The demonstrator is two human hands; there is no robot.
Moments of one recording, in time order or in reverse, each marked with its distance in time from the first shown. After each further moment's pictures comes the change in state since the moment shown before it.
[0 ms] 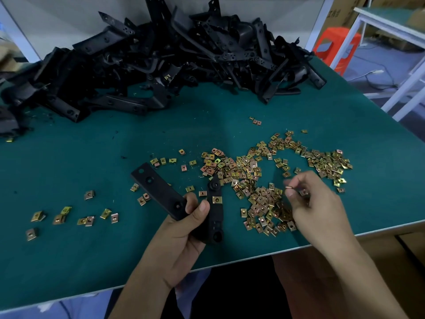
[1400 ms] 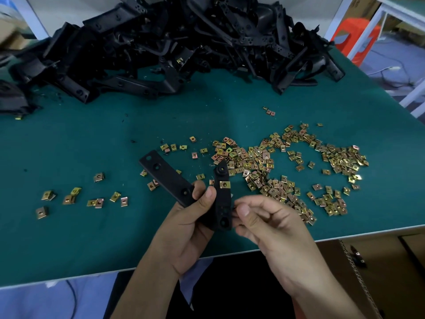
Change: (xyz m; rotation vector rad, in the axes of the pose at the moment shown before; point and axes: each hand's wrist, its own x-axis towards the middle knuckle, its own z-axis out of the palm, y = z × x) left_hand -0.001 0.000 -0.006 -0.035 -0.080 0.030; right_hand -0.058 -0.081 0.036 1.087 -0.410 0.314
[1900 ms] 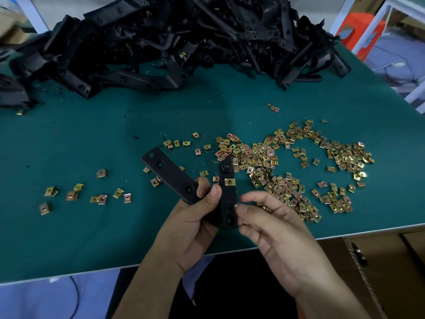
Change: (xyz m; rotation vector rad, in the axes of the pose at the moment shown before) left_hand 0.000 -0.002 -0.004 0.057 0.008 0.004; right_hand 0.002 -0.002 0.006 0.166 0.022 0.152
